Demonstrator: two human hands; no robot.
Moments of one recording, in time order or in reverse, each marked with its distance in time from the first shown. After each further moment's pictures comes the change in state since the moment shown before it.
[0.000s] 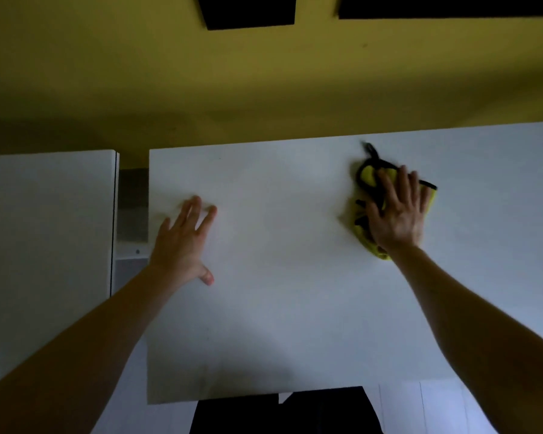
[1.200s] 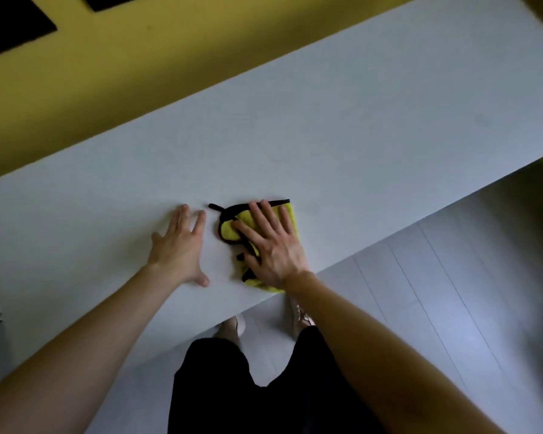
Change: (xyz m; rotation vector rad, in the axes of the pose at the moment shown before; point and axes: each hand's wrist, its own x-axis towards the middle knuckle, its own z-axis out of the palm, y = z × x) left_hand -0.044 0.314 0.006 0.255 -0.027 0.122; right_hand -0.205 0.110 0.000 0.073 -0.019 -0.293
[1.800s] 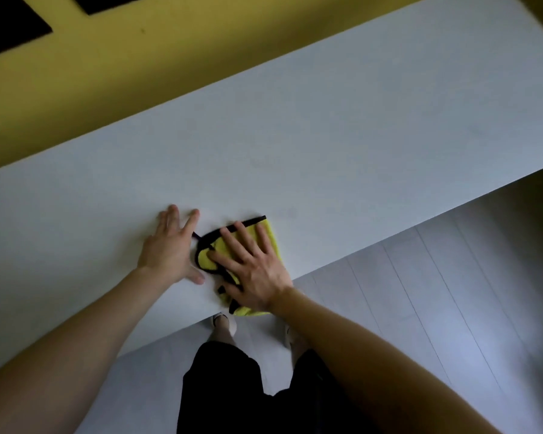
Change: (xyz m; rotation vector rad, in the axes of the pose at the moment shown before) left_hand 0.004 0.031 0.008 -0.115 0.055 -0.088; right_hand -0.031 0.004 -0.006 -0.104 -0.137 -0.270
